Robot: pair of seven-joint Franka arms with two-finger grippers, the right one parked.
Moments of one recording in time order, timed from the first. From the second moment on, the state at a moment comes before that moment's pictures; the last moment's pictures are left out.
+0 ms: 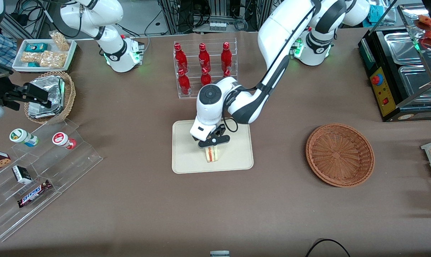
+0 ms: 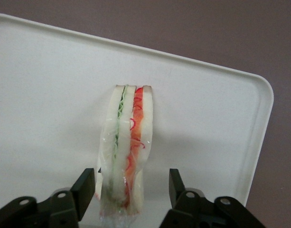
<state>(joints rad) -0.74 0.75 -0.11 -1.39 0.08 2.23 -1.13</state>
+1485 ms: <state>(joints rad) -0.20 0.03 -0.10 -1.87 0.07 1.74 -0.28</state>
